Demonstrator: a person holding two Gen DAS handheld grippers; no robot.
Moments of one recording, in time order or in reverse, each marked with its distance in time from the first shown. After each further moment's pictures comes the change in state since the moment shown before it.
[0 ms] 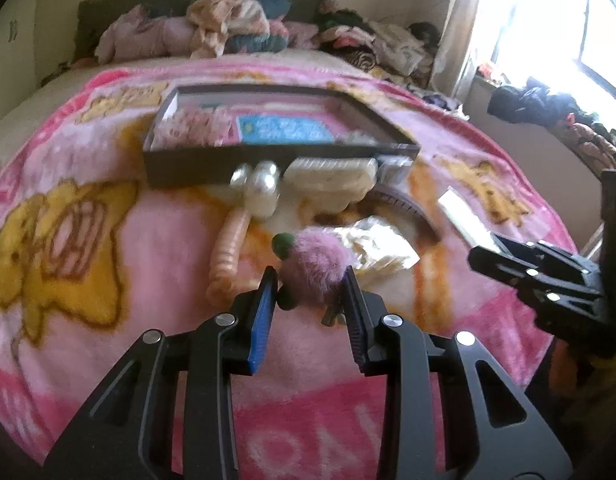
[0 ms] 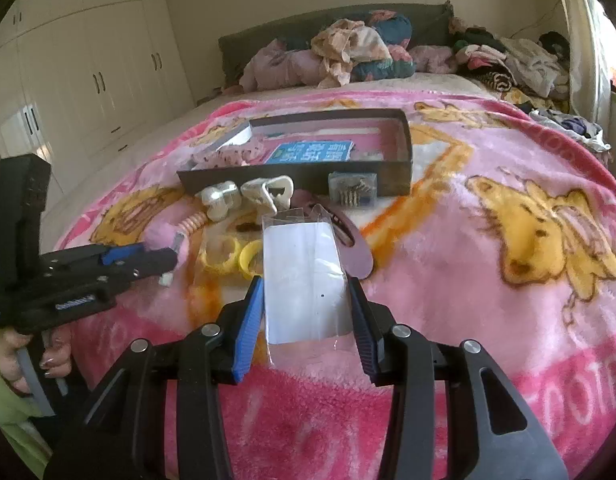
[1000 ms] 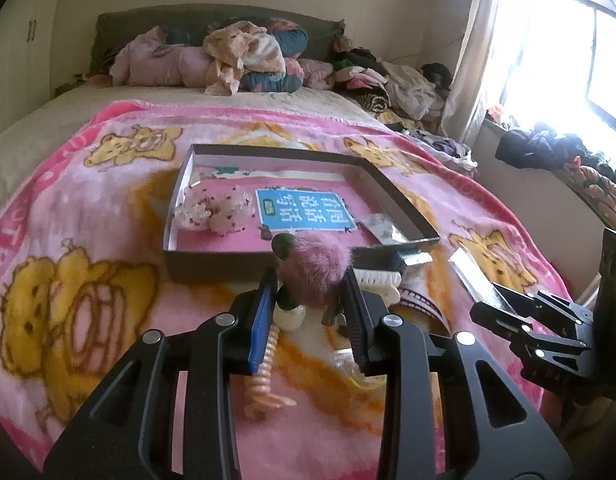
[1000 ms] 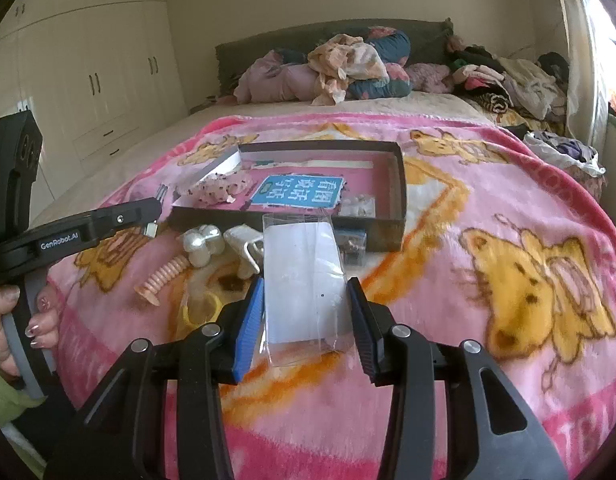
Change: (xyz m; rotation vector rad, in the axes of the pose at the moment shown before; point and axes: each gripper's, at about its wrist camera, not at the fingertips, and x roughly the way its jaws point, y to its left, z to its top) left arm 0.002 0.026 0.064 -0.058 -0.122 0.017; right arm 0.015 -0.001 0.044 -0.046 -0.035 -0.043
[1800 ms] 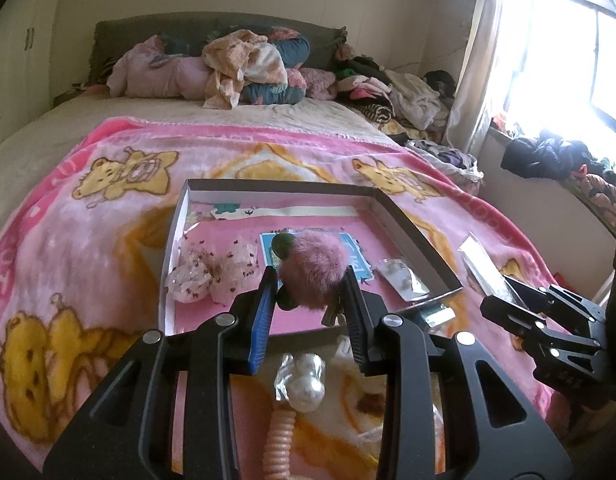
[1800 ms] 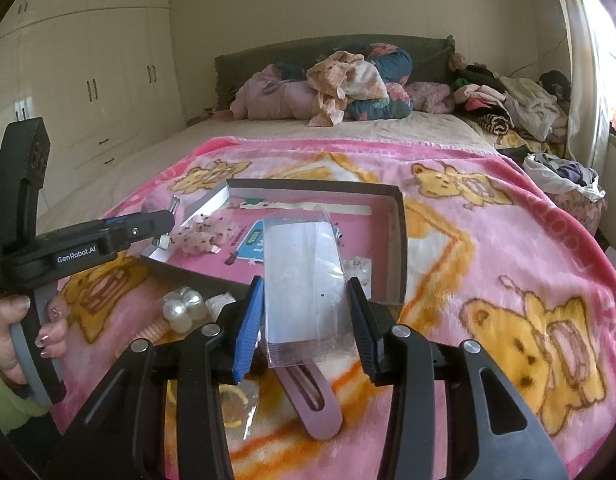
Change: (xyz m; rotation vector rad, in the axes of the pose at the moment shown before) left arm 0.035 0.010 0.045 0.011 -0.024 0.005; right arm 0.032 -0.007 0.056 -0.022 -0.047 -0.028
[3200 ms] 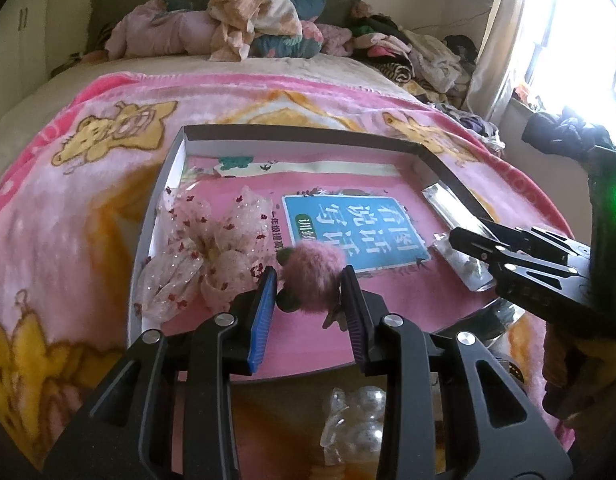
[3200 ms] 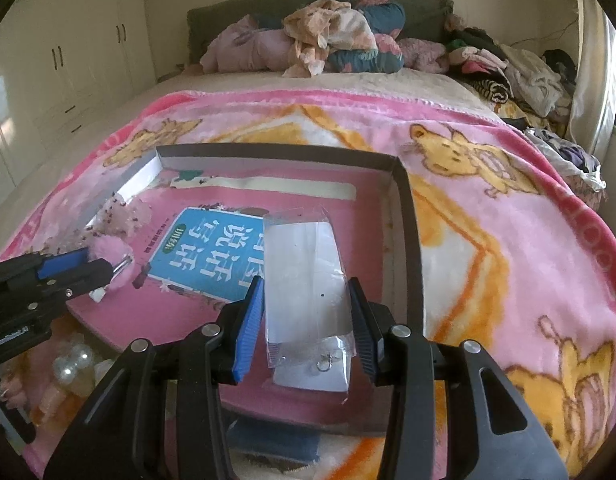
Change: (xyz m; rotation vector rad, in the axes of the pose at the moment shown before) left arm 0.073 0.026 -0.007 -0.018 0.156 0.039; right arm 0.132 -0.030 0.029 -0.003 0.186 -0.080
